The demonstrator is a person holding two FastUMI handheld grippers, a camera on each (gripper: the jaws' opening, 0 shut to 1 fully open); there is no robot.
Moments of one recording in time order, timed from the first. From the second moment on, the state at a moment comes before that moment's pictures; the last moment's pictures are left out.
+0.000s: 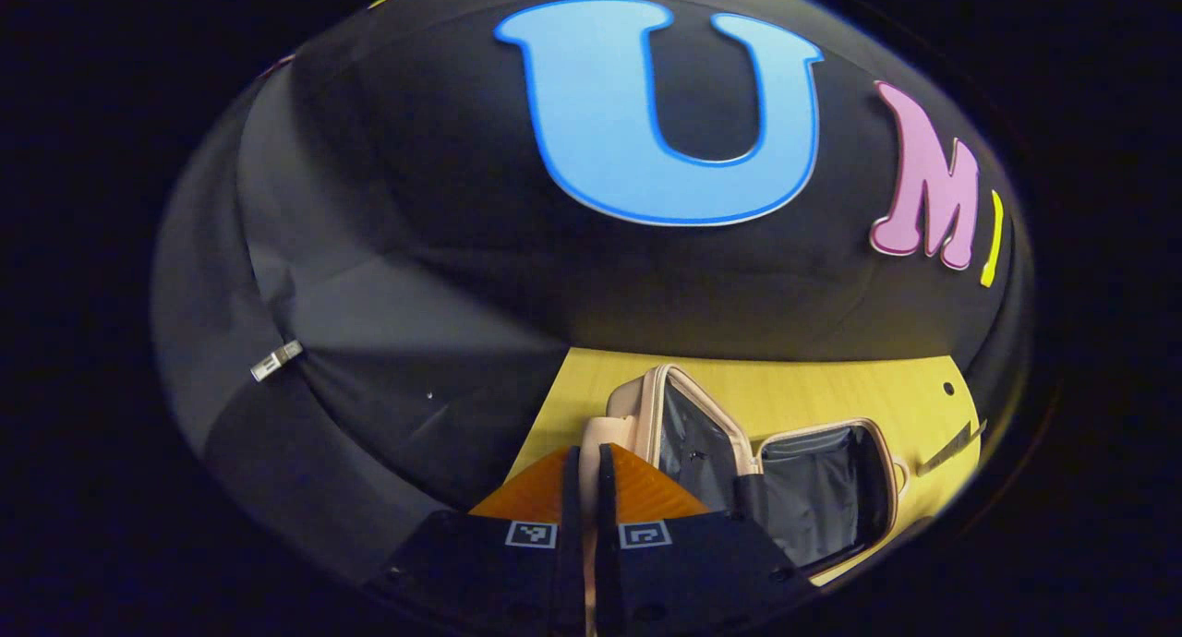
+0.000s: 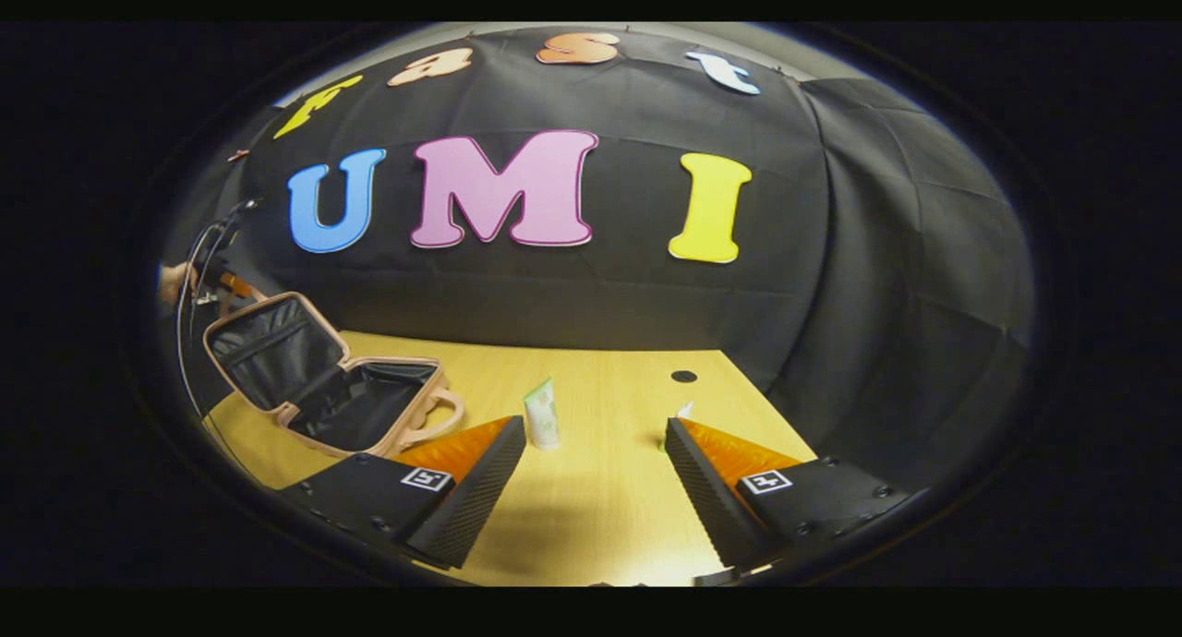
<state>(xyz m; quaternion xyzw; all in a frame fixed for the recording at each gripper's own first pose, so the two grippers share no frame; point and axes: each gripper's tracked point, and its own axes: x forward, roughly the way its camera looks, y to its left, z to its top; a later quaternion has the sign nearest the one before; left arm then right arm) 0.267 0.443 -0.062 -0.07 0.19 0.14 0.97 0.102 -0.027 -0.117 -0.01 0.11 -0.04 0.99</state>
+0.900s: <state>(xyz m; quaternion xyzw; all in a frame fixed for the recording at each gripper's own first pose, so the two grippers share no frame) 0.217 0.423 0.008 -0.06 0.00 0.17 0.98 0.116 -0.053 -0.116 0.01 0.07 -0.08 0.99</state>
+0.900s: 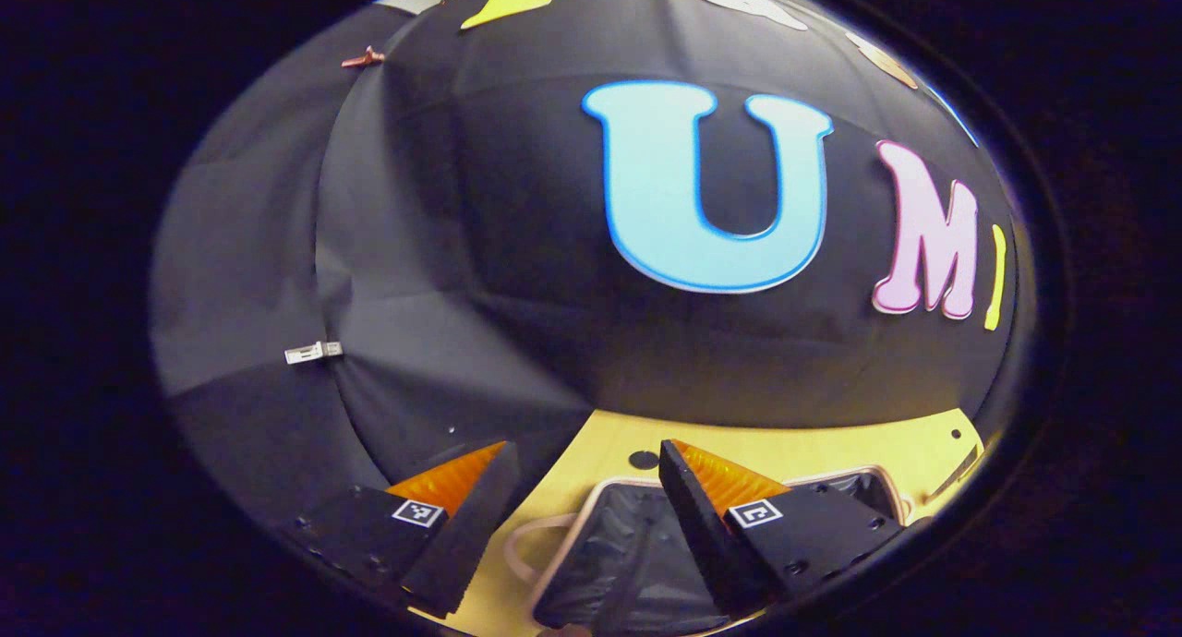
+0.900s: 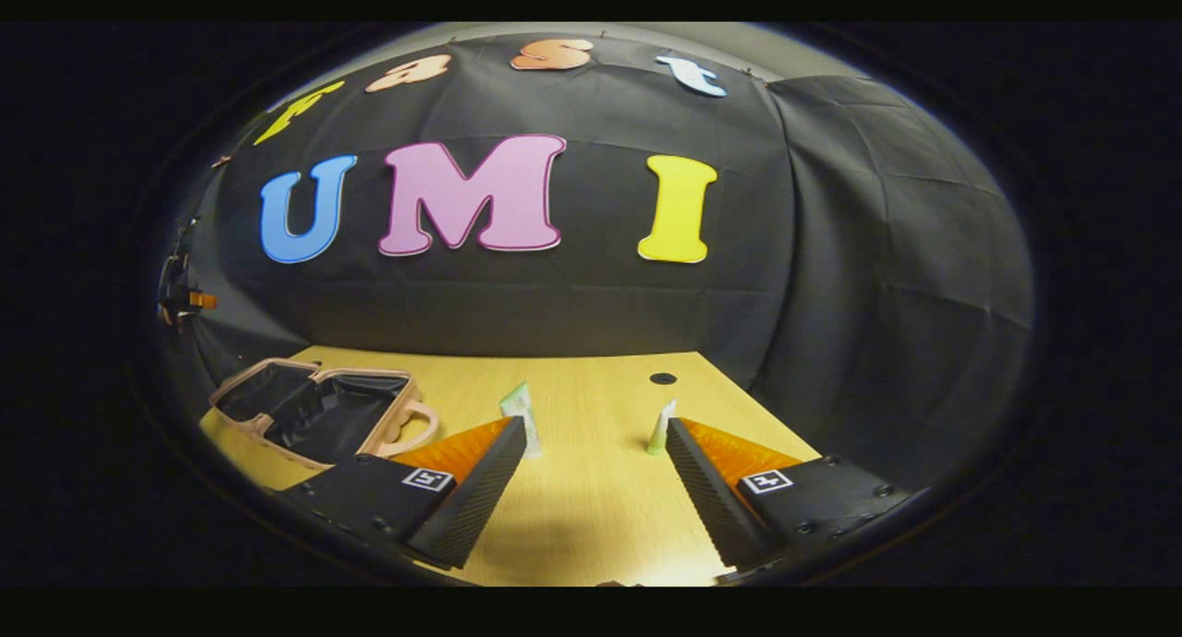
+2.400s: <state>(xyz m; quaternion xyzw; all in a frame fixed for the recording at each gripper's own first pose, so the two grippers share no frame) 0.354 -0.190 -0.211 0.02 0.17 -0.19 0.97 0.251 -0.155 -0.247 0.06 0.16 -0.05 0.98</state>
